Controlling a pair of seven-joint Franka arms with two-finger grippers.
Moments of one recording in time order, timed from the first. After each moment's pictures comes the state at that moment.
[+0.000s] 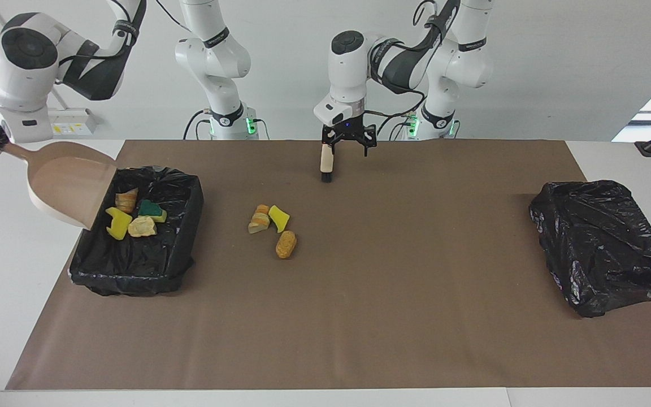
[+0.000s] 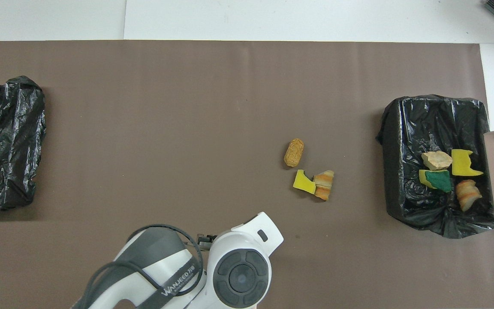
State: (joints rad) left arm -0.73 -0.05 -0.08 -2.04 0.07 1.99 -0.61; right arm -0.25 -0.07 -0.09 -1.83 -0.81 1.85 -1.58
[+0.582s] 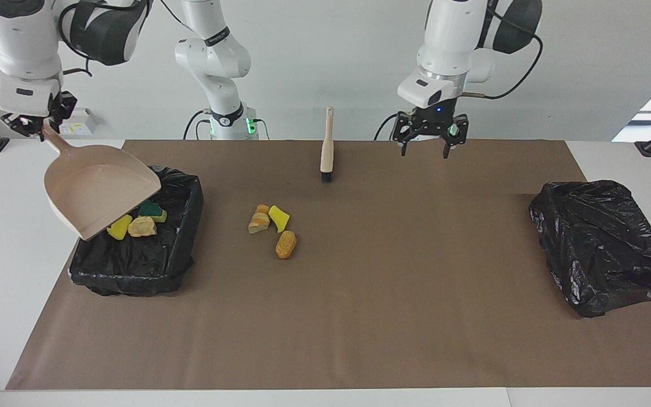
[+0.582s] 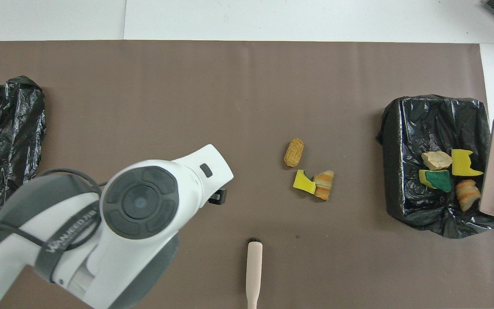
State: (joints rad) left arm -0.38 -0.07 -0.07 -1.69 0.06 1.71 -0.29; right arm -0.21 -0.10 0.01 -1.77 -0.47 1.64 -1.04
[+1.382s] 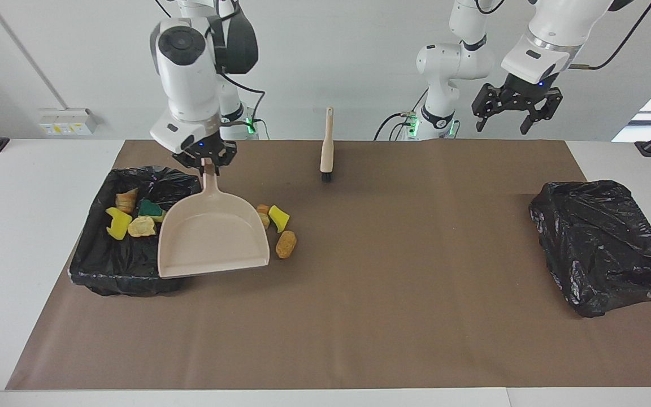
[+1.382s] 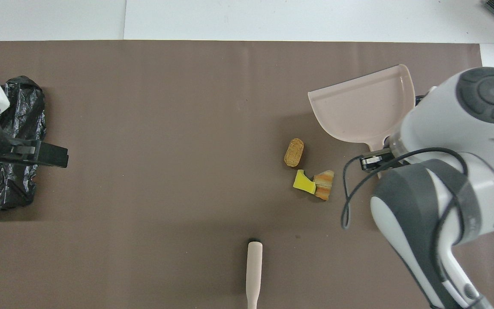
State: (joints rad) left arm -0.11 -0.06 -0.07 -1.52 -0.02 1.45 -0.03; right arm 0.20 0.05 0.07 -1.77 -0.09 1.69 0.21
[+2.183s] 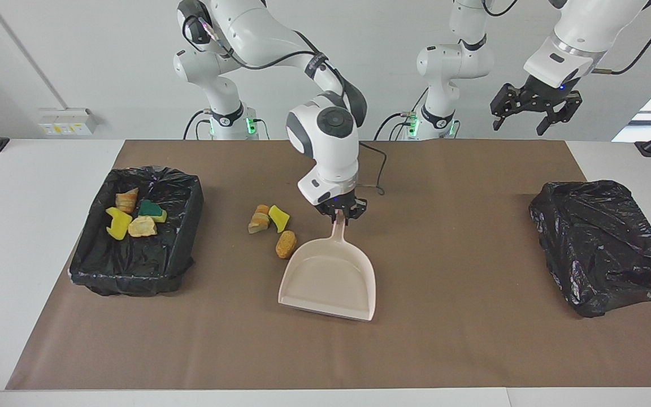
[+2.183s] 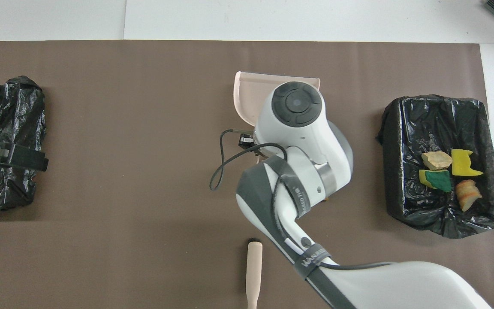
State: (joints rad) left arm -0.05 -0.06 -0.08 -1.52 -0.03 1.41 0.06; right arm 0.56 0.51 0.07 -1.50 0.04 2.07 0.83
